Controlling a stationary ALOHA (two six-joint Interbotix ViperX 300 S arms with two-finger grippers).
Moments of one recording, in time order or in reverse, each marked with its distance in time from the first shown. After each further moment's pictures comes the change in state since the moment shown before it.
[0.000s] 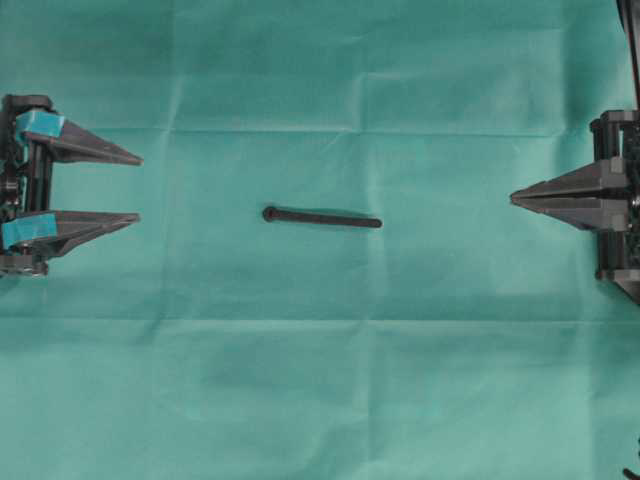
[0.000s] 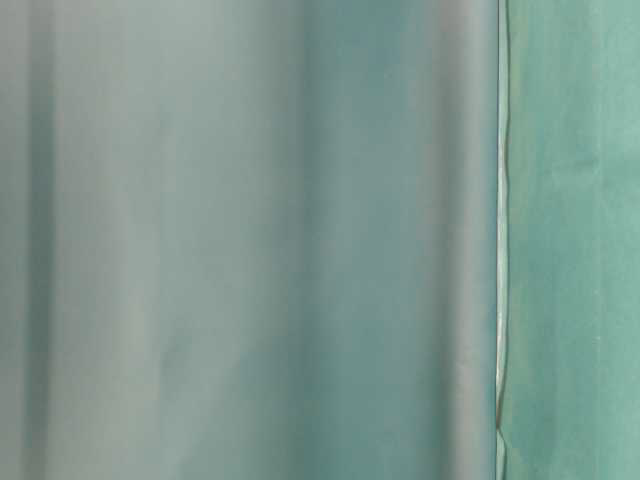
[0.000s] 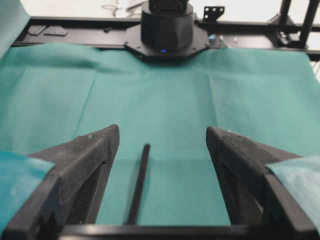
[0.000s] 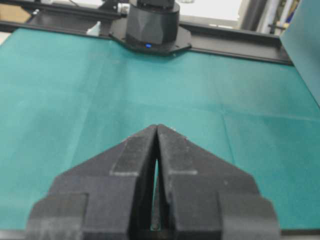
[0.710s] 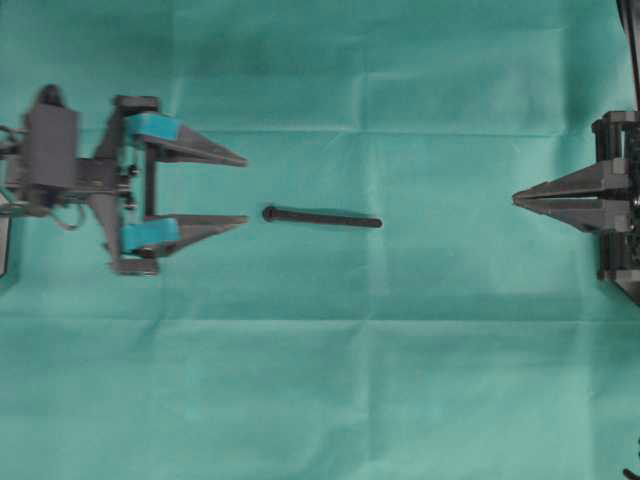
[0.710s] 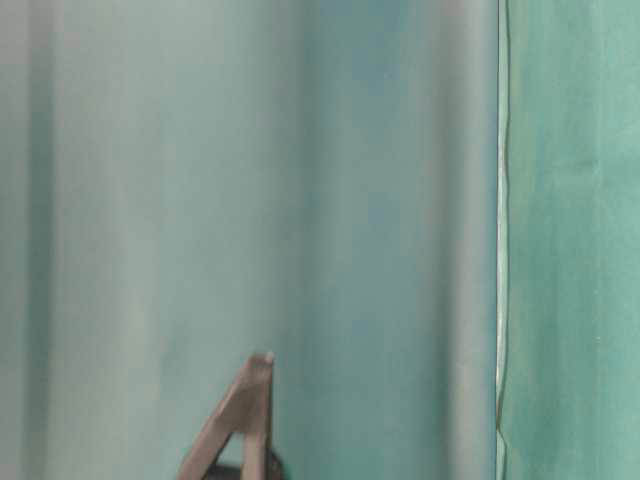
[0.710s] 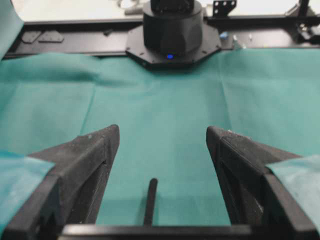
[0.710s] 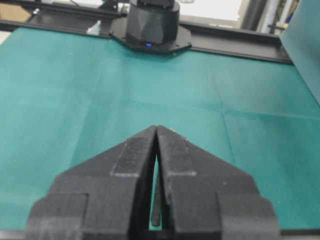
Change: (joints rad) left arm 0.003 0.449 -0.267 0.000 -0.109 0.046; right arm 0.000 -0.017 0.014 0.000 -0.002 0.000
